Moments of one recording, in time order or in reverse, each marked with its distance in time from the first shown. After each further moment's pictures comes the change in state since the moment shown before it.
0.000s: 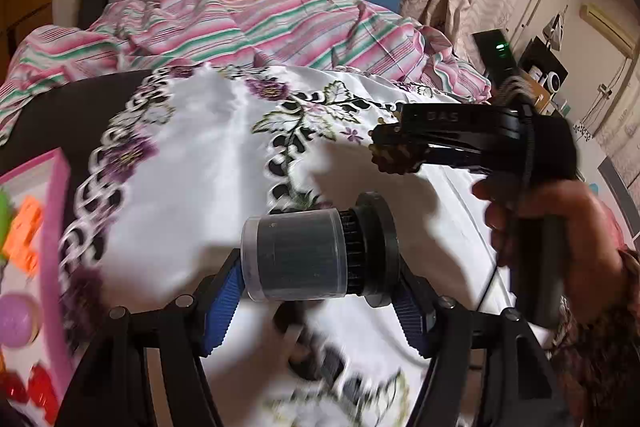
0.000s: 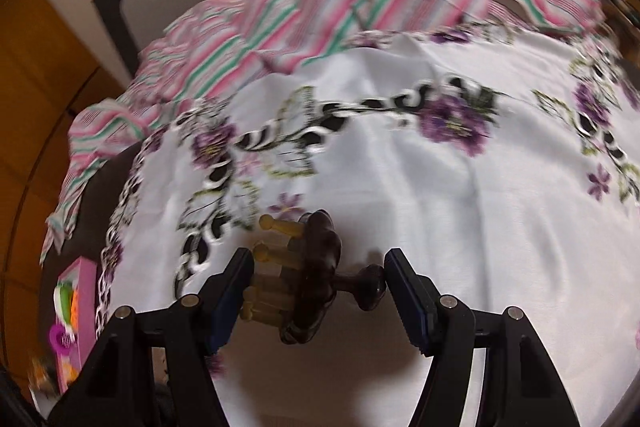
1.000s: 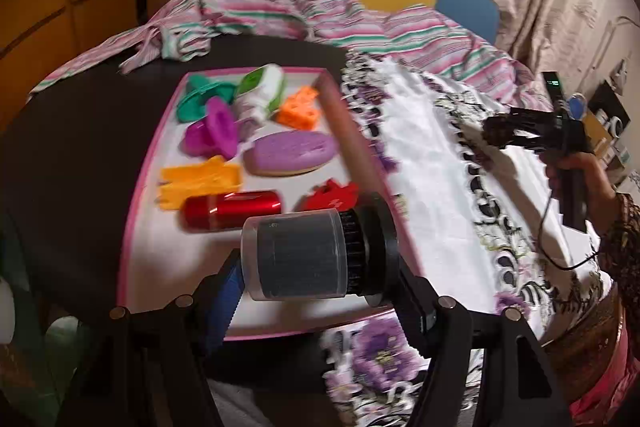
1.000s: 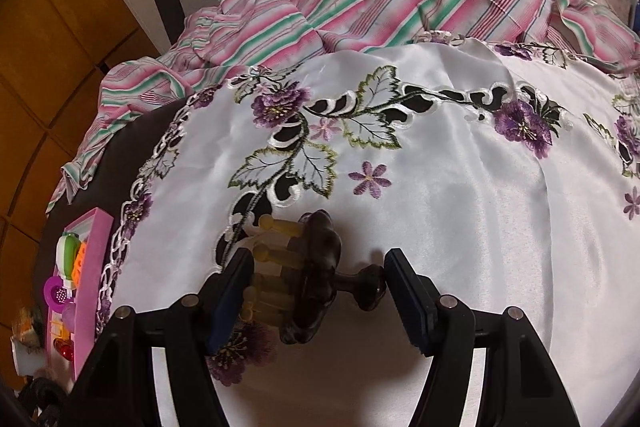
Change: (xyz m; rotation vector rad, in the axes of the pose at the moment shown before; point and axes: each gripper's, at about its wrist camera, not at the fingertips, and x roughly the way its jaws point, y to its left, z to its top) left arm -0.150 0.143 -0.122 -0.197 -0.026 0.263; right arm 0.004 0.040 -0.021 -0.126 -0.002 0.055
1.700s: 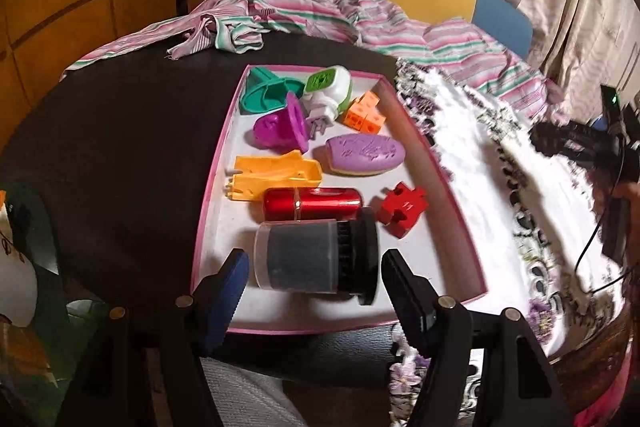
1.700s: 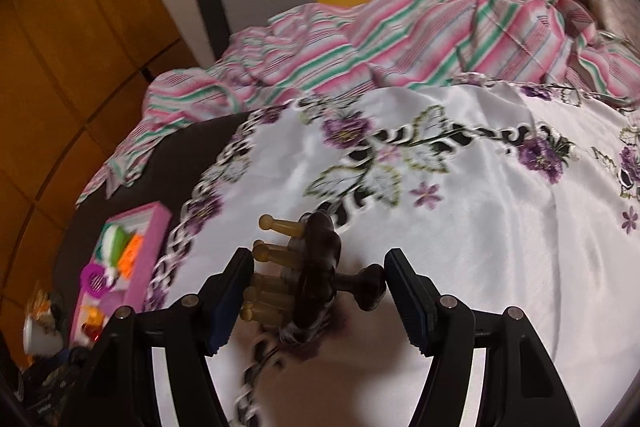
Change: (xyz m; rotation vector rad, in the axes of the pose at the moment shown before) left arm -0.015 0.041 -0.007 -0.079 -0.032 0.054; right arm -0.050 0.055 -0.023 -0.097 -0.074 0.094
